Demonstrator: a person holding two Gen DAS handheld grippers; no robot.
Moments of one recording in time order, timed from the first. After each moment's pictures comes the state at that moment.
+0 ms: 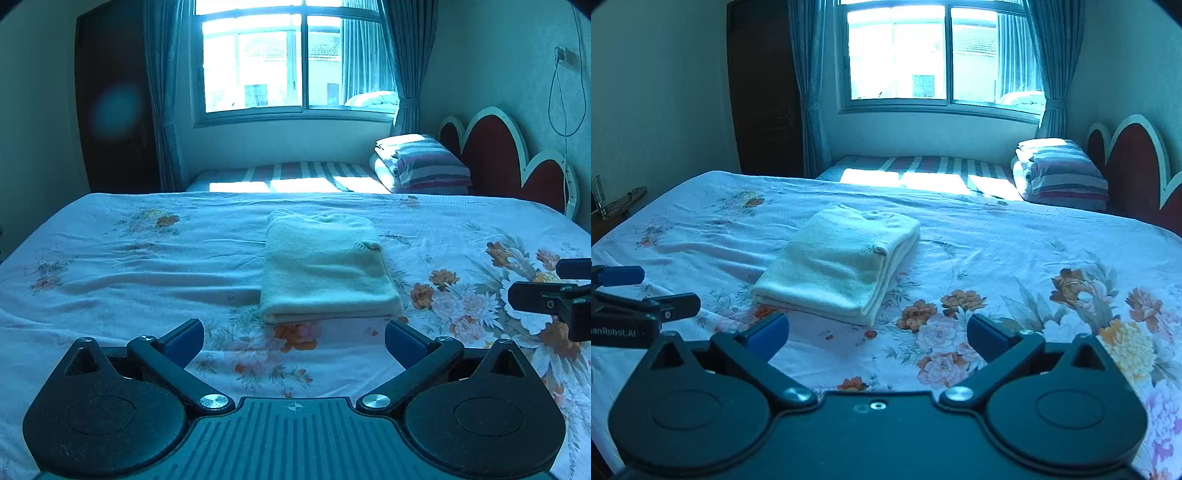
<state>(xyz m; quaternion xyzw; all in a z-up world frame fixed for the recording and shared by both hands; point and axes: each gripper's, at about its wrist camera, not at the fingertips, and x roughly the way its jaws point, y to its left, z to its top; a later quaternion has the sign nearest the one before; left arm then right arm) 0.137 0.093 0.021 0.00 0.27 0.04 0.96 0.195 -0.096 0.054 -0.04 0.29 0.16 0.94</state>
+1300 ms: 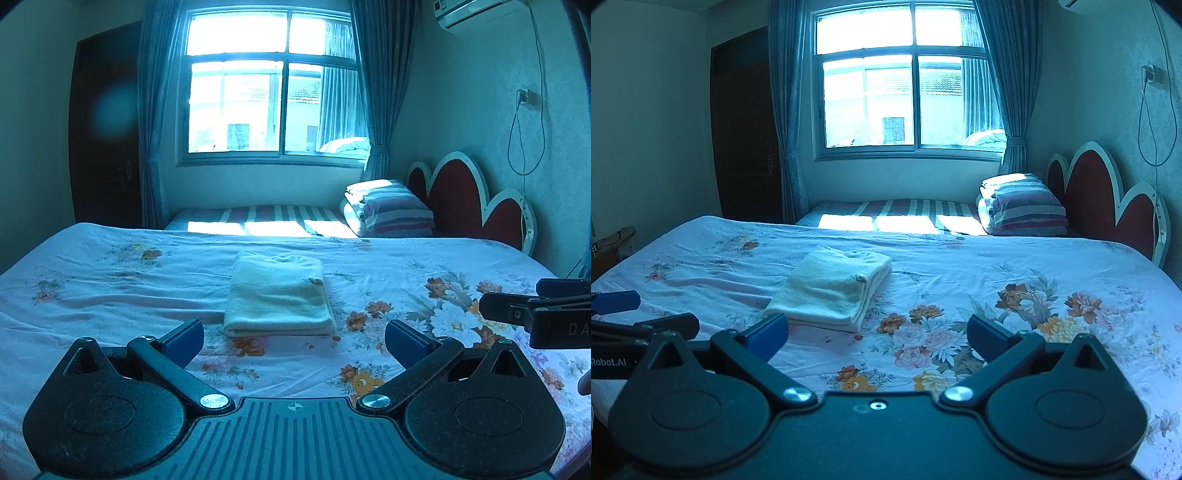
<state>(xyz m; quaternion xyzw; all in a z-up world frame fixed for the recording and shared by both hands) 0.042 0.056 0.063 -0.01 0.20 0.01 0.98 0.091 -0.124 0.092 -0.02 0.22 0.11 0.97</state>
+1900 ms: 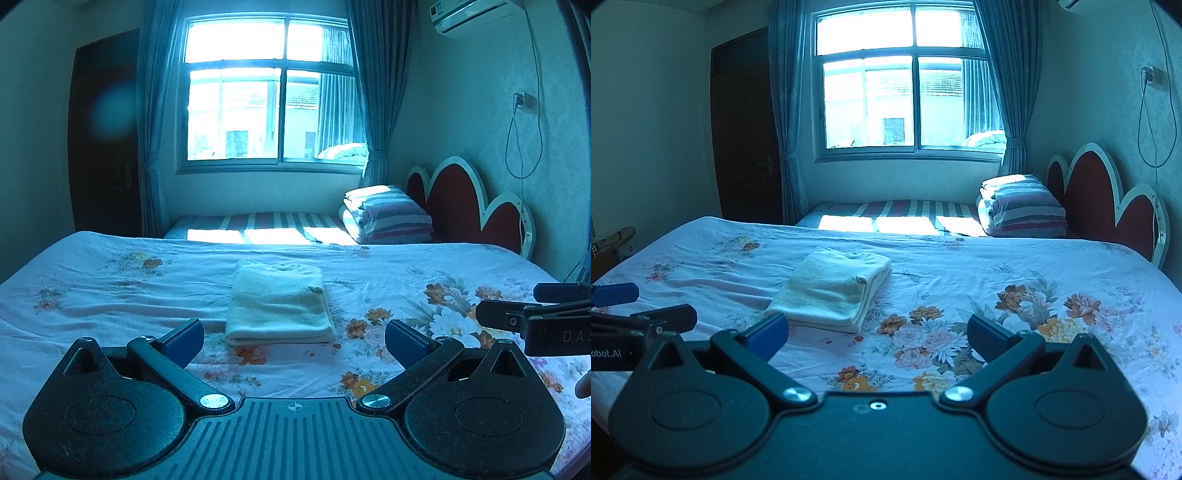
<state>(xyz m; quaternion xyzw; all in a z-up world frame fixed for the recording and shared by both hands) 0.039 0.056 0.069 -0.01 0.19 0.01 0.98 0.090 -0.125 0.095 -0.02 0.22 0.11 0.97</state>
